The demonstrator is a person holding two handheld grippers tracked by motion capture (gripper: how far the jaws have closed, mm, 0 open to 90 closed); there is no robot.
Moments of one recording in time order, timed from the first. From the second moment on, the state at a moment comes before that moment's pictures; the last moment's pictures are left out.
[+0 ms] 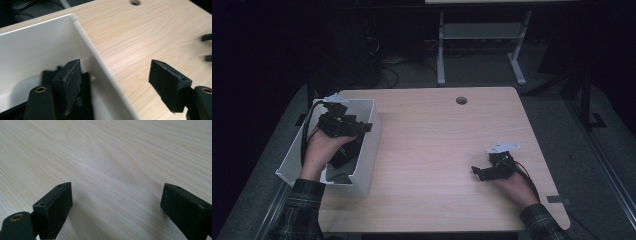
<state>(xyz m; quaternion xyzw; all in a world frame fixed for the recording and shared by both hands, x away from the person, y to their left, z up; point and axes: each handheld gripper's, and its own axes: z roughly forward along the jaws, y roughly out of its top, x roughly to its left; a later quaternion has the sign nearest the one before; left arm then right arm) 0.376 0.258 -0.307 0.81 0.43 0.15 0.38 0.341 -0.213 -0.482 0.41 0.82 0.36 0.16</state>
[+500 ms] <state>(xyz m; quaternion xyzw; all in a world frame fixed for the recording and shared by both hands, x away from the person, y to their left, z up) 0.361 0.168 -0.335 0.83 0.37 0.10 0.40 0.340 -0.213 -0.482 0.41 0.82 0.36 0.15</state>
